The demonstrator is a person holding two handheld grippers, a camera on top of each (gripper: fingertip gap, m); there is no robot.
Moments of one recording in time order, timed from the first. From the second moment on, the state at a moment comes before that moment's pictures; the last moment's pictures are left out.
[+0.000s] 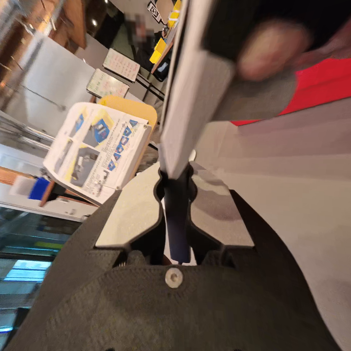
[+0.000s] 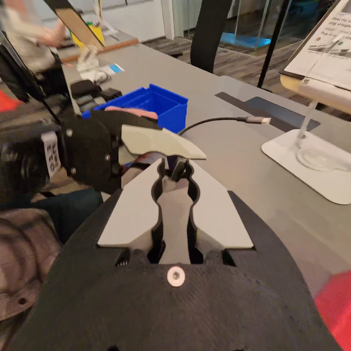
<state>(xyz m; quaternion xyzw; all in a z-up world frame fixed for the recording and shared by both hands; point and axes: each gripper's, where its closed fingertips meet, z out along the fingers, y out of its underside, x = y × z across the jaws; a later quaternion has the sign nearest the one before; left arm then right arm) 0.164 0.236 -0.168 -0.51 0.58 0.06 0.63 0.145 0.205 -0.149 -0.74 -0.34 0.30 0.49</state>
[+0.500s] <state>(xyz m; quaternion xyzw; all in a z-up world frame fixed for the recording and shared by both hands) 0.171 0.229 -0.127 -0.48 0.56 0.08 0.67 0.213 0.217 -0.109 -0.73 -0.30 0.24 0.57</state>
